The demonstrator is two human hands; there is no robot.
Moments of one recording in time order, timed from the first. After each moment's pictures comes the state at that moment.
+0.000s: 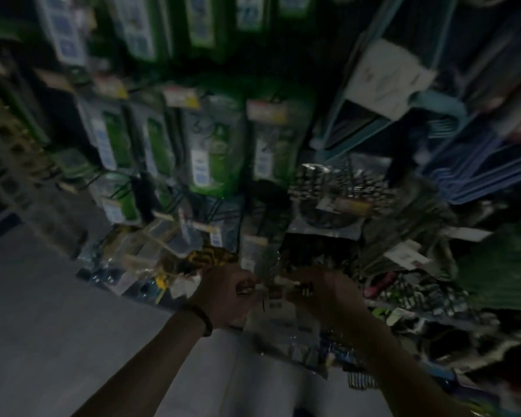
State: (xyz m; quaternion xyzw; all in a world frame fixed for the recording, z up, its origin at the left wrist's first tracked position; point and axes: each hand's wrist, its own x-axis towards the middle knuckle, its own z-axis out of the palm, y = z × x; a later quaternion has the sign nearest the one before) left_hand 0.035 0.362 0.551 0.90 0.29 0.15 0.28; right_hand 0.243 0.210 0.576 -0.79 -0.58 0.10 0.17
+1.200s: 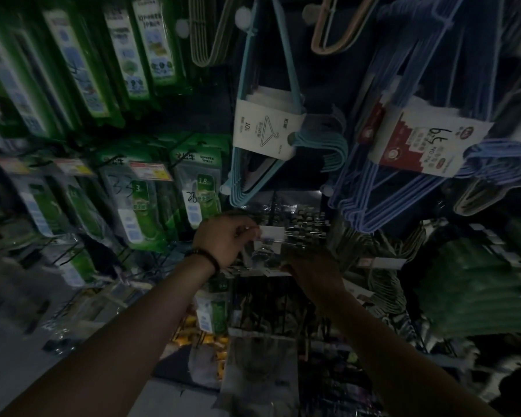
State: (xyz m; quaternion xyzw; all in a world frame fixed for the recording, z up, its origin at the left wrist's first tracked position) left_hand 0.284 0.385 0.662 0.92 0.26 0.25 0.16; right_hand 0.464 0.229 0.562 -0.78 -0.59 -0.17 0.12
